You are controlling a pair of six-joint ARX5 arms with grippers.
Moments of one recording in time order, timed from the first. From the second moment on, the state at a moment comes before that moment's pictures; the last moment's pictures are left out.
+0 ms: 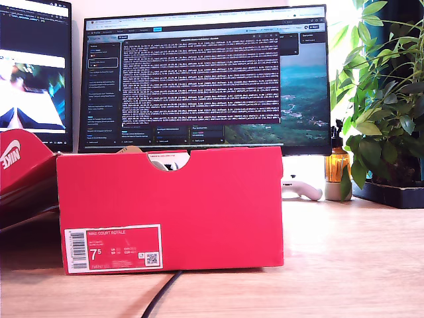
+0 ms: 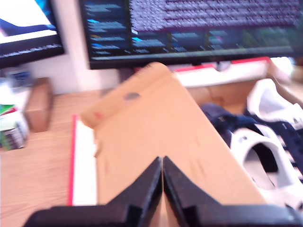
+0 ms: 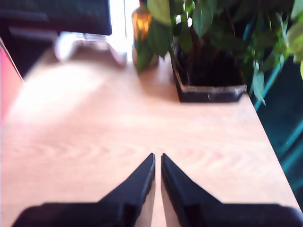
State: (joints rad) left arm -0.19 0.49 0.33 -0.04 0.05 -0.07; right arm -0.01 0.84 0.51 -0.07 0.03 -0.08
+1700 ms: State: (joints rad) left arm -0.11 0.00 0.04 -0.15 -0.01 -0.07; right arm -0.01 0.47 0.07 0.21 -0.02 -0.02
